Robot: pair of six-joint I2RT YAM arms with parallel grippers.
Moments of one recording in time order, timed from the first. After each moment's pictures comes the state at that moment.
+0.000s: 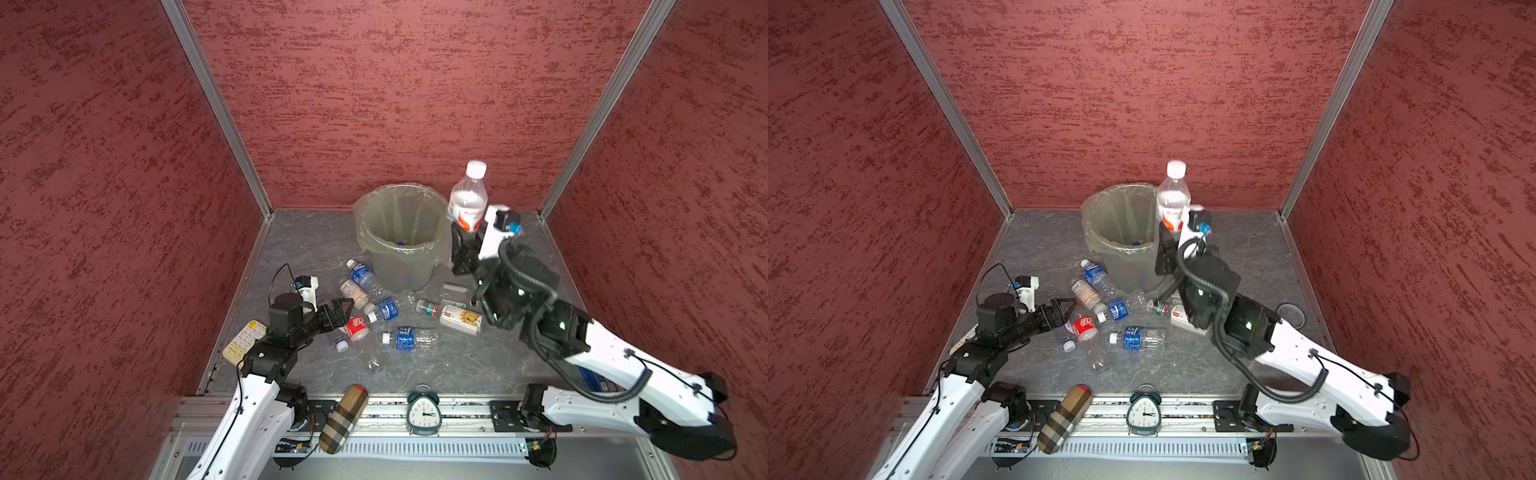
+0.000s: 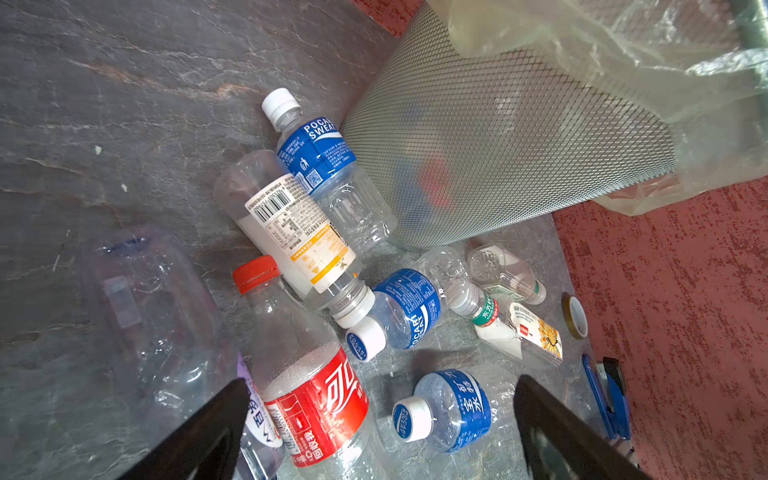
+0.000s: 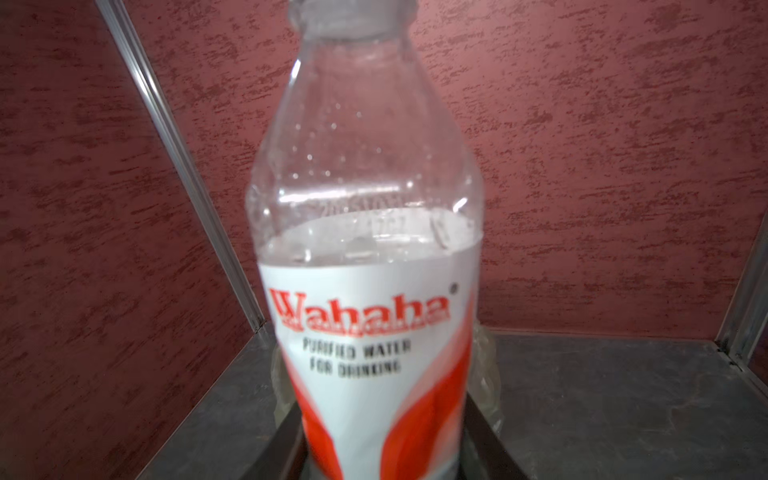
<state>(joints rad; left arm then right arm) -0.19 0.58 0.47 -0.45 0.33 -0.58 0.97 1.16 1.37 -0.12 0.73 0.17</state>
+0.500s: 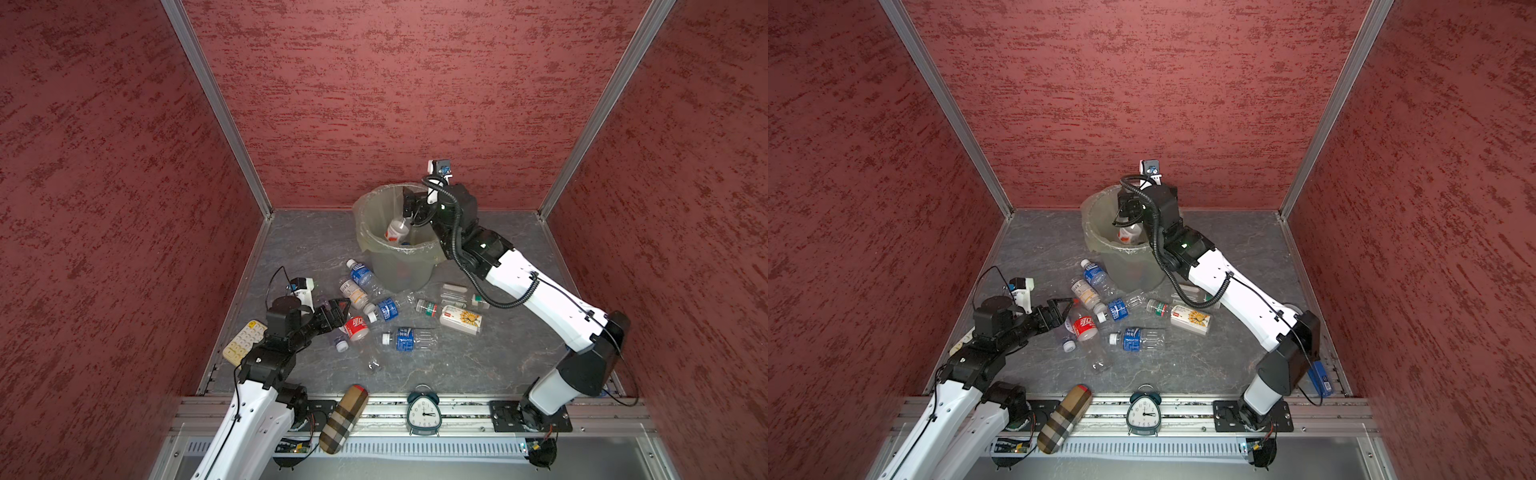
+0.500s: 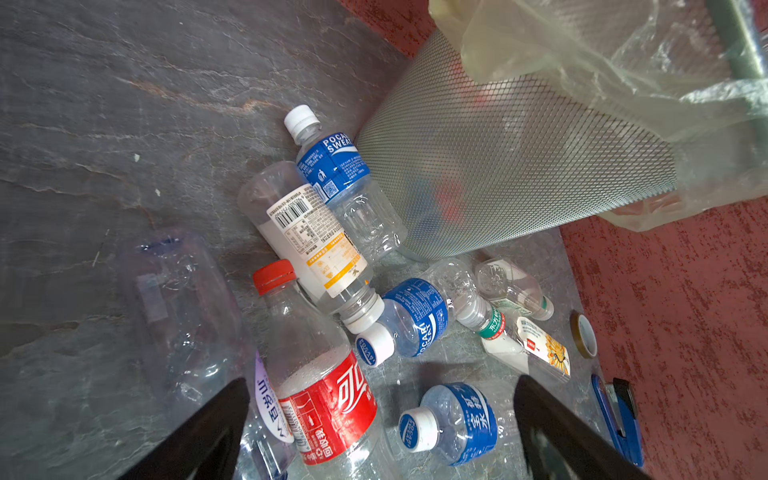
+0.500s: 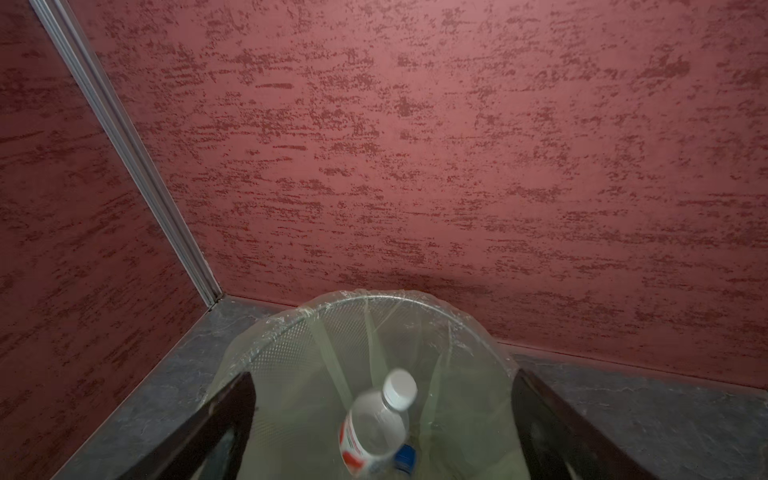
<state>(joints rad) -0.20 0.53 0.47 -0.48 0.27 -0.61 0.74 1.60 1.70 -0.19 0.47 0.16</state>
